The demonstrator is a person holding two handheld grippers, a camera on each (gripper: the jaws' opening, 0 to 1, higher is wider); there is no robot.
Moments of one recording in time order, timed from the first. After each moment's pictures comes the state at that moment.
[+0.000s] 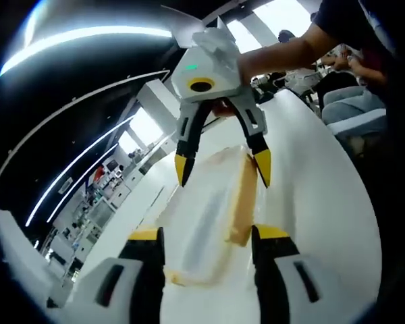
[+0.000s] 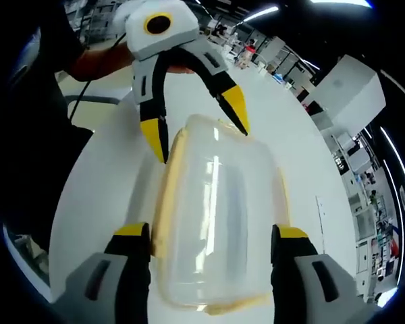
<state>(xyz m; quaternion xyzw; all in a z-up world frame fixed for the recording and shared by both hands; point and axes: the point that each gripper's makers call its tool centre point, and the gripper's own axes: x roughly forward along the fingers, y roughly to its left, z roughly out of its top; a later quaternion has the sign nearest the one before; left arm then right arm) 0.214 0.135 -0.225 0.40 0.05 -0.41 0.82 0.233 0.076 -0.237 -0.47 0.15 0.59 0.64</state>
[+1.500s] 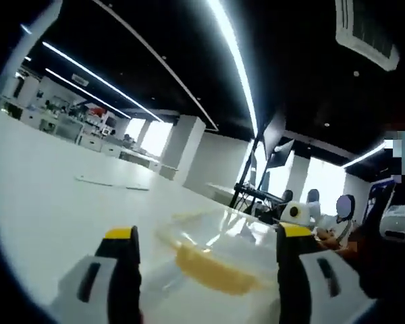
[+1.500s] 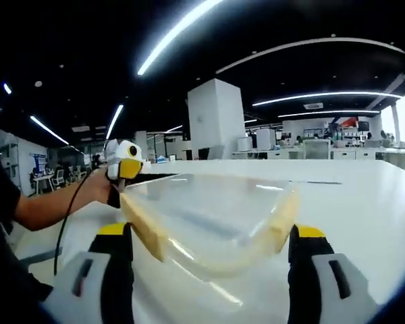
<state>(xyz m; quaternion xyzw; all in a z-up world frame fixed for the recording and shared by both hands) 0.275 0.167 -0.202 -0.20 0.07 -0.50 0.84 0.246 0.067 -0.238 0.02 0.06 0.44 0.90</state>
